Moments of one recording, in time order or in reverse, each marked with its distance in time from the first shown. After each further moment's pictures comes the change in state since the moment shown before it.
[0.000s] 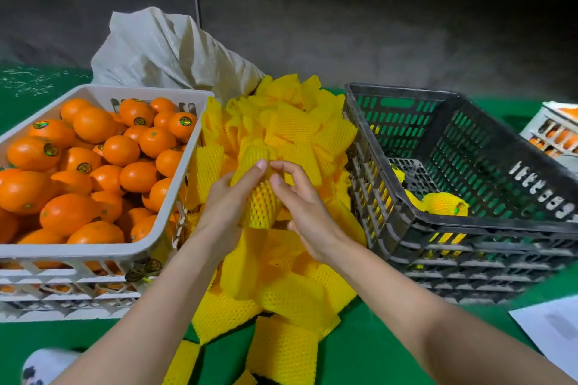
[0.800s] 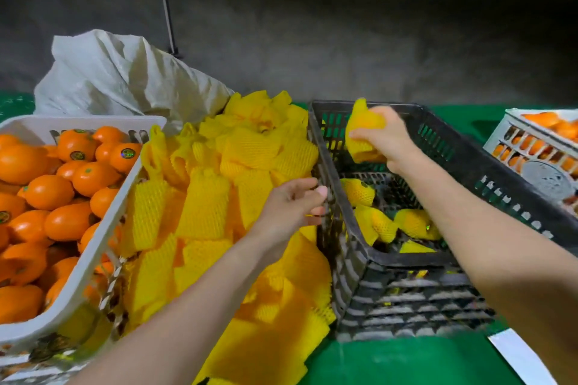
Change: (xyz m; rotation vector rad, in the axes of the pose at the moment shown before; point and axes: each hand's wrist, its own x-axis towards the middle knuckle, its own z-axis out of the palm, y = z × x) left_hand 0.037 -0.028 0.135 0.230 -0.337 0.046; right_hand 0.096 -0.053 -0.243 -0.340 0.630 0.061
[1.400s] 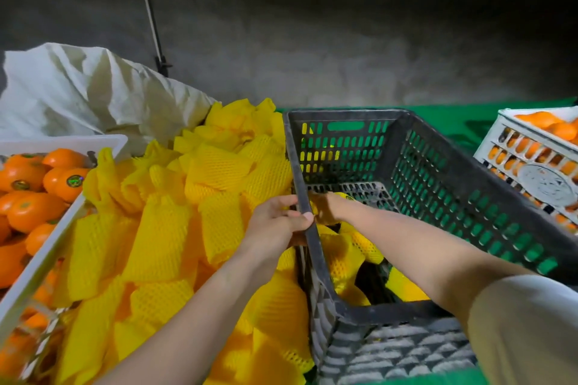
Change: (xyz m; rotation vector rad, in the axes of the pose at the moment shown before) left_hand 0.046 -0.007 0.034 -0.044 0.108 -0.107; right_hand 0.050 0.114 0.053 -1.108 -0.665 -0.003
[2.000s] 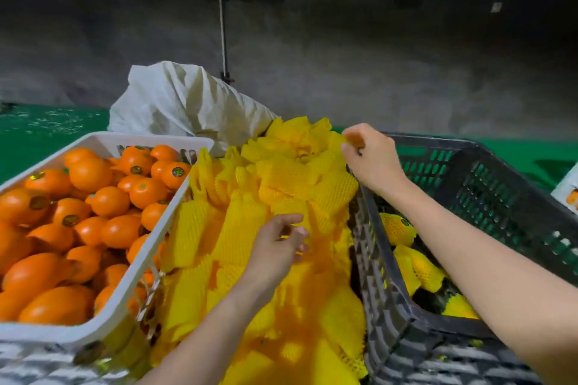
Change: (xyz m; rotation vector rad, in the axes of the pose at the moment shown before) left_hand -0.049 0.002 -0.086 0.128 0.211 0.144; right_hand -0.096 -0.111 -0.093 0.419 0.907 -0.418
